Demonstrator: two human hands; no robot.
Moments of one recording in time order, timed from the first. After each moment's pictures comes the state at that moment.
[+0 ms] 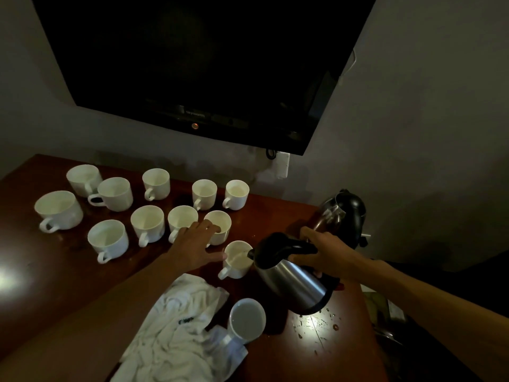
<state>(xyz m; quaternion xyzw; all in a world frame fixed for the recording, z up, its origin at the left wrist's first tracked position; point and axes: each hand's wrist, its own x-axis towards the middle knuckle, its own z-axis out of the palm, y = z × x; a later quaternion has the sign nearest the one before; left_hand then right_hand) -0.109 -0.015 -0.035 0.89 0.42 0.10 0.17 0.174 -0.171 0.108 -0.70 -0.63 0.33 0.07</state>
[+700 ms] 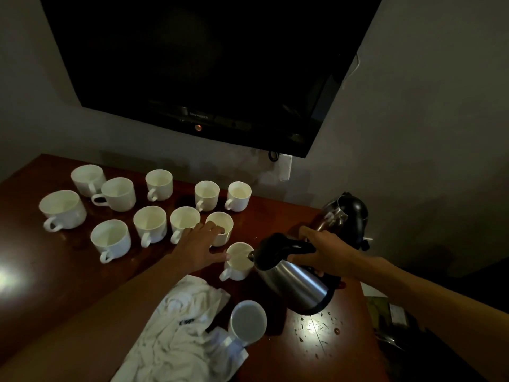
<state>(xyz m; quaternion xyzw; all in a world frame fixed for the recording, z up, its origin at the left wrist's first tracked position) -0.105 -0.014 -0.035 0.89 0.42 0.10 0.17 0.171 -0.160 0.112 -0.71 -0.63 0.30 0.02</state>
